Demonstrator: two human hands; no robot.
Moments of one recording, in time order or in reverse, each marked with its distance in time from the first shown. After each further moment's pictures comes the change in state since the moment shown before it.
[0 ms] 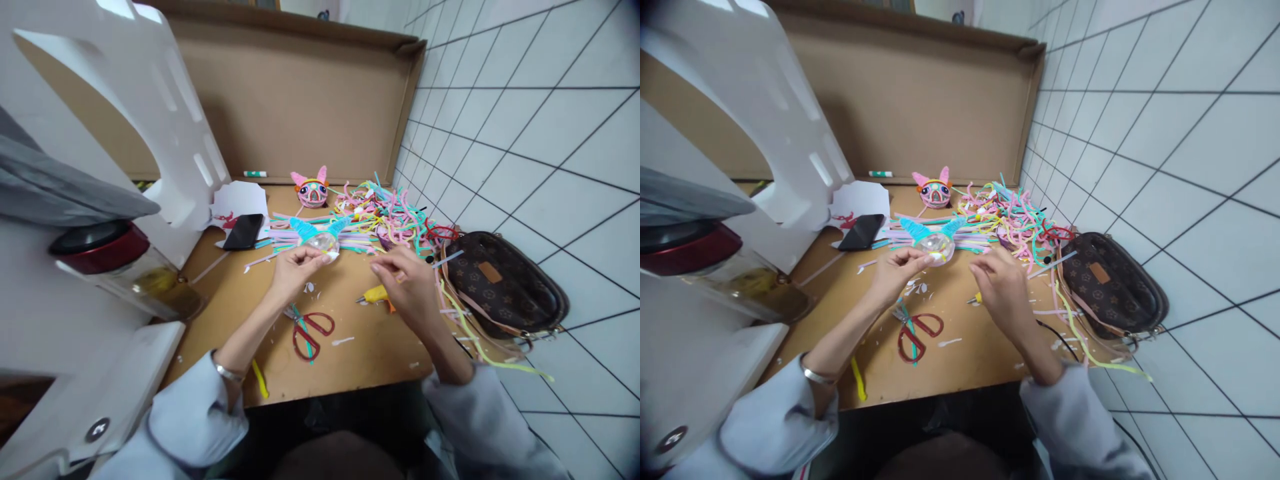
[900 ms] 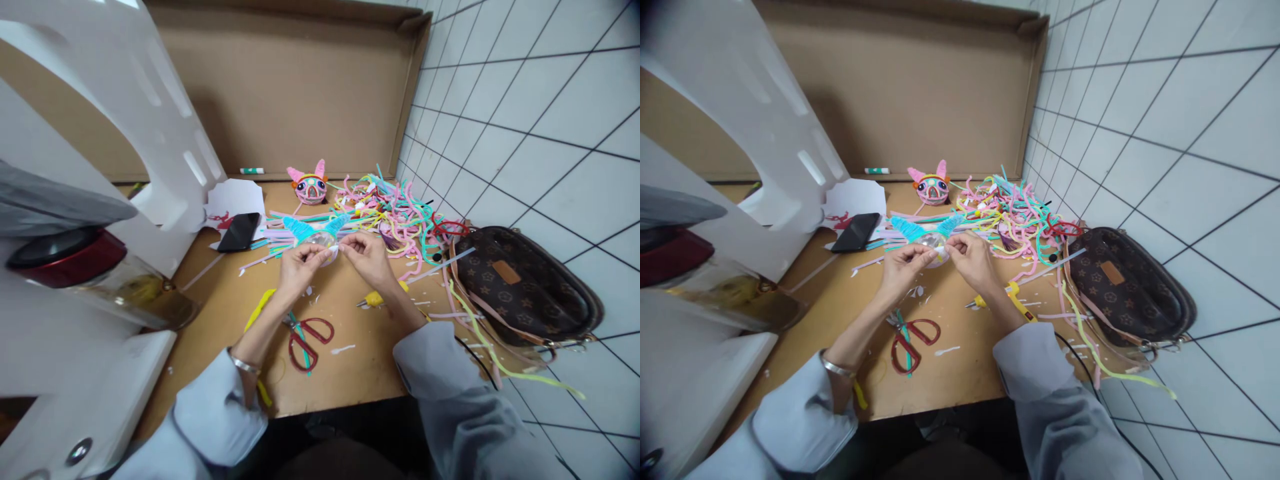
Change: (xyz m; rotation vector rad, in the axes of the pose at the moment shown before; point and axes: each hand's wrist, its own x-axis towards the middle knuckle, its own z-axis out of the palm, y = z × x) left_hand 0.023 -0.025 0.015 0.069 0.064 0.062; right_hand 0.042 0.044 0.087 0.519 -0.071 0.247
